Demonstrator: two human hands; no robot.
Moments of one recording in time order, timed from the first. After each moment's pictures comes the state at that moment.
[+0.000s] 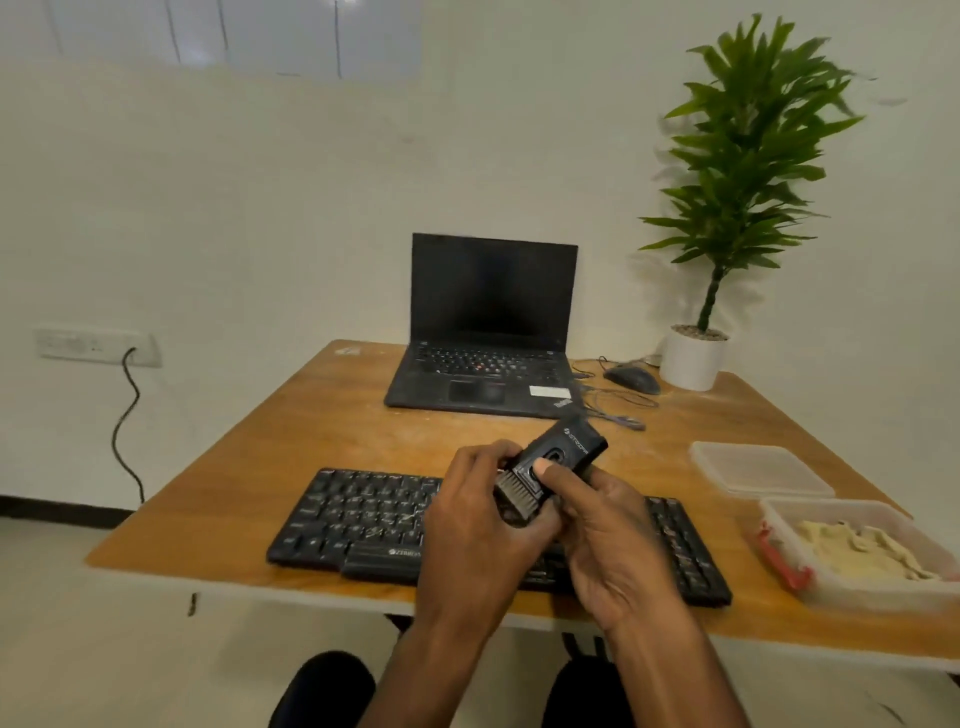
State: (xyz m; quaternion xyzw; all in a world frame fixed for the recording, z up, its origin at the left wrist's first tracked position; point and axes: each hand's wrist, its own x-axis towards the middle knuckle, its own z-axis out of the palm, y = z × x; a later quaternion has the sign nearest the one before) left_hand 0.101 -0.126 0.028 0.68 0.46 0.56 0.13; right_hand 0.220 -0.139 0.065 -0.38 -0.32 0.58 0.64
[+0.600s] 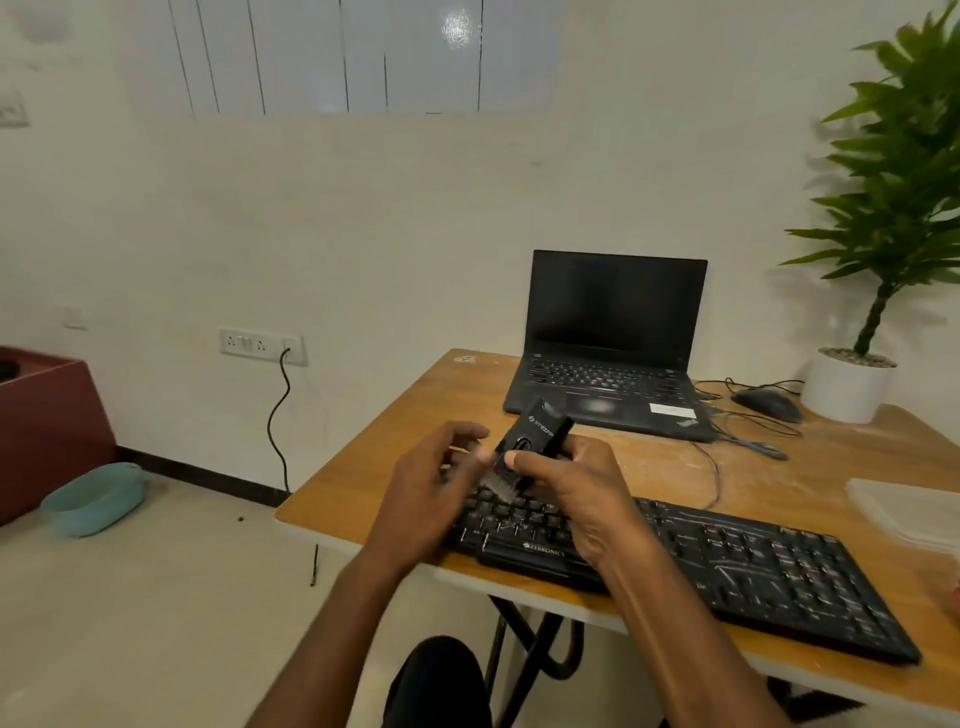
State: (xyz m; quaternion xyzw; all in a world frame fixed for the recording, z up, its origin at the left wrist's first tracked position) left_hand -0.070 -0.103 0.027 0.66 0.49 0.54 0.19; right_hand 0.110 -0.087 0.063 -0.40 -0.53 0.54 0.52
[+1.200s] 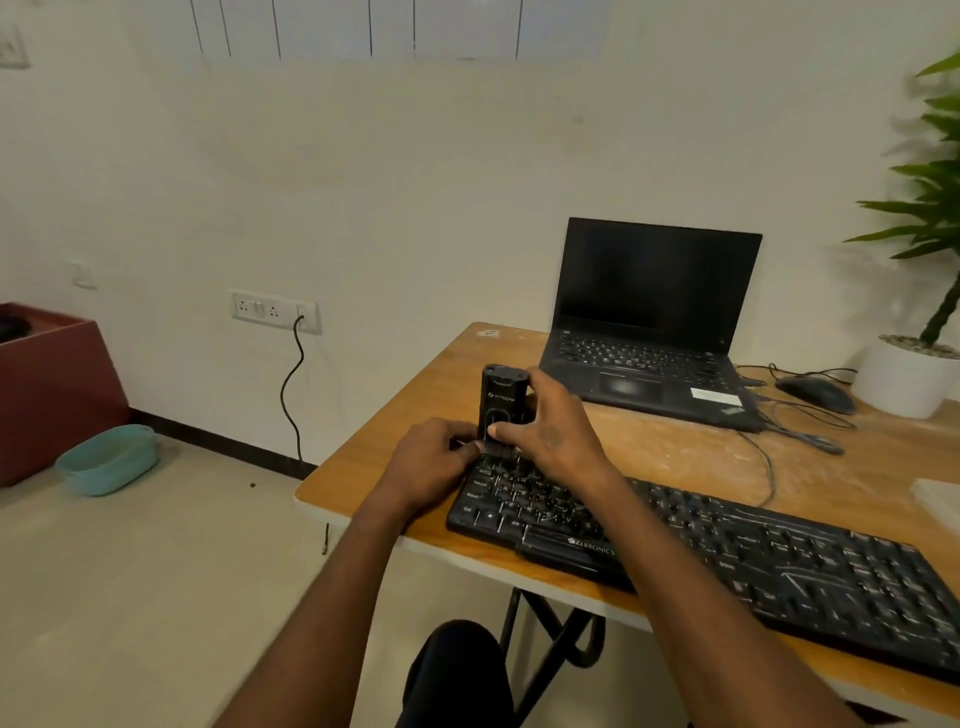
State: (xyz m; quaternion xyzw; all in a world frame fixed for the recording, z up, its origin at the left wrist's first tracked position) left_hand -0.127 -0.028 -0.004 0.69 0.58 0.37 0.22; right_hand 0.054 -0.015 0.053 -0.43 -0.77 0.25 0.40
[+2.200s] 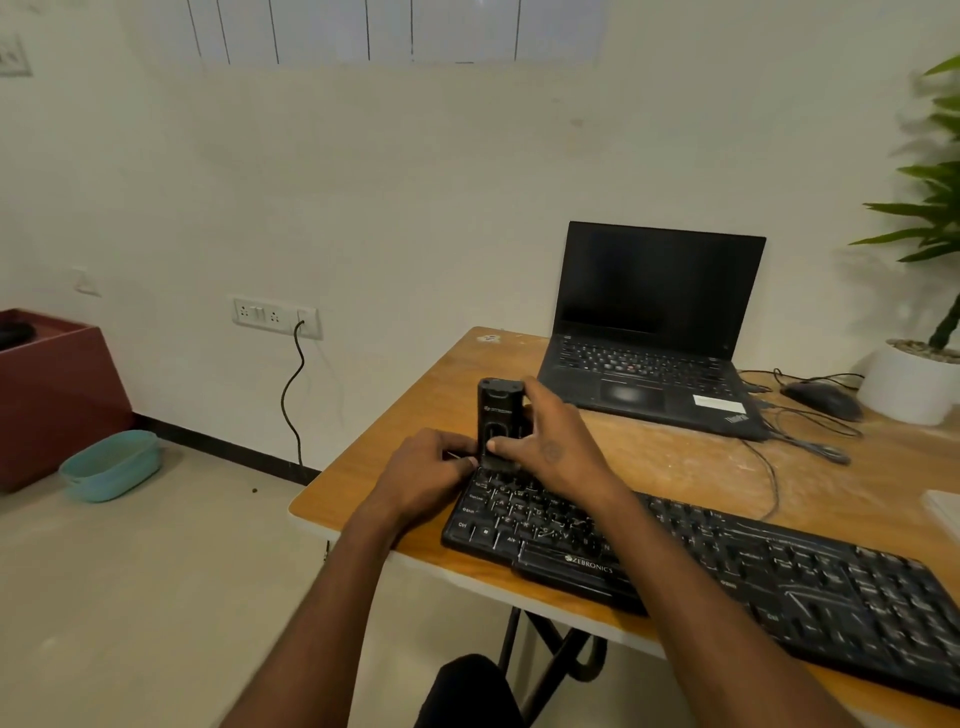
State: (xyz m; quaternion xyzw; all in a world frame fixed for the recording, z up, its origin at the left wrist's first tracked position) left_hand -0.129 -0.030 -0.002 0.66 0.59 0.38 0.29; right_hand 0.060 -0.005 0.048 -0.42 -0.80 0.24 0.36
